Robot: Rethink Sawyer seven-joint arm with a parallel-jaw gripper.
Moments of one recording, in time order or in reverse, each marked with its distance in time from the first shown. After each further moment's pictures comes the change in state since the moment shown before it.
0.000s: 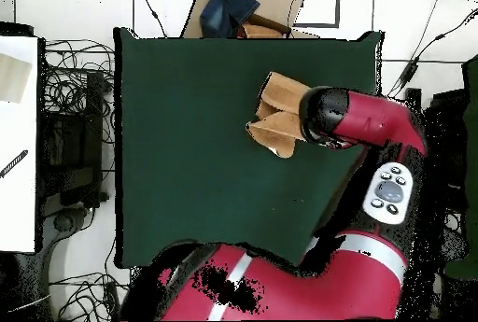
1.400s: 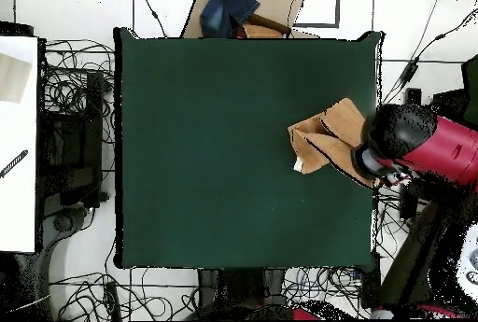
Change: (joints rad) arm -0.148 -0.206 0.057 0.082 -0.067 0.263 -0.304
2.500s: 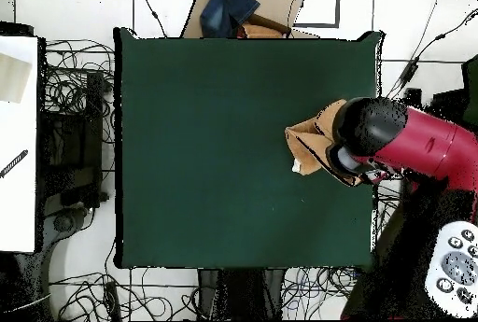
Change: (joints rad) arm 0.075 -0.060 0.000 0.045 0.000 0.038 0.000
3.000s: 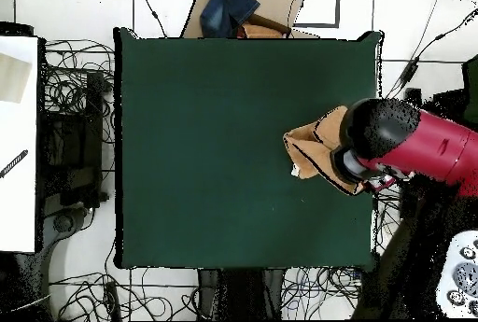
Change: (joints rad) arm -0.013 -0.021 0.000 -0.002 0.000 0.099 0.000
